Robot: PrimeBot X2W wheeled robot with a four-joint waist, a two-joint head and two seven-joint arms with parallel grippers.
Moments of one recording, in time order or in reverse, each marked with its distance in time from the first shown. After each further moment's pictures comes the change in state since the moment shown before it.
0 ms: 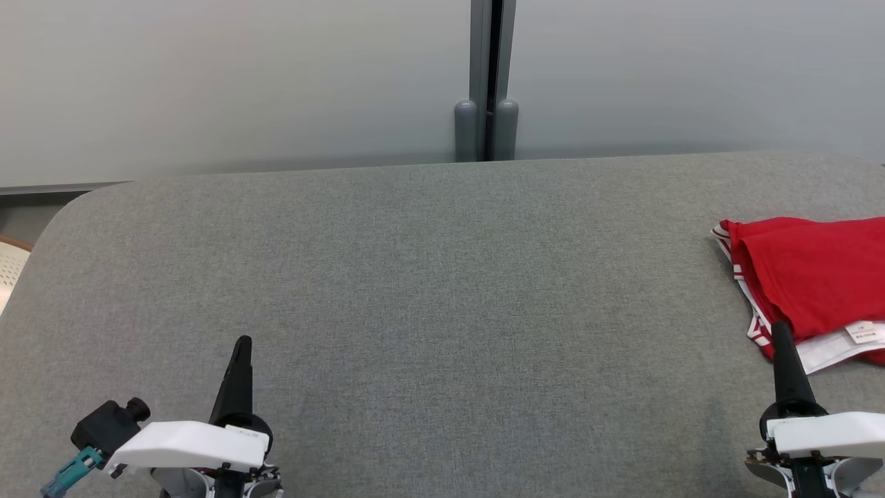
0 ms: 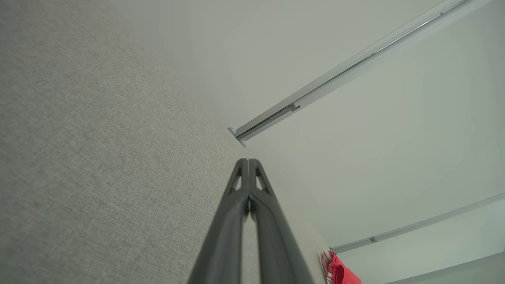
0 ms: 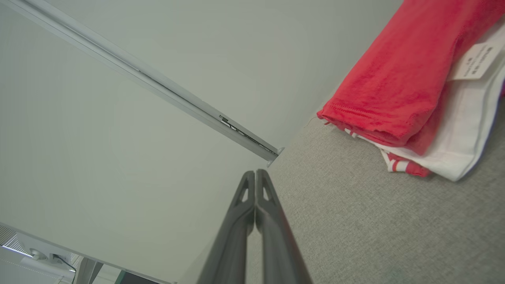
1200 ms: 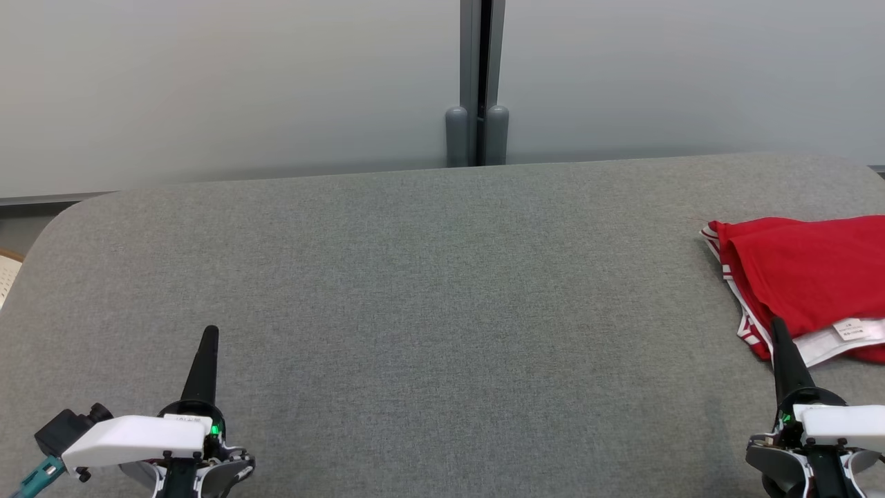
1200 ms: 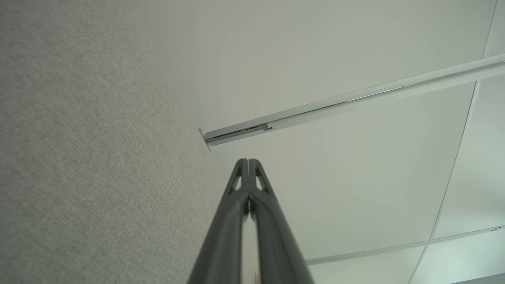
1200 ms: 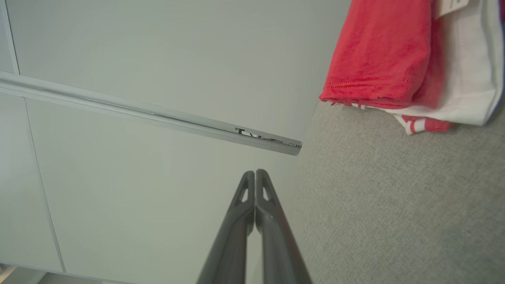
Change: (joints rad) left arm -0.033 0.001 0.107 0.036 -0.310 -0.071 0.091; right arm -0.032 0.030 -0.049 0.019 0.318 0.000 0.094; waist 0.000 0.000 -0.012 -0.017
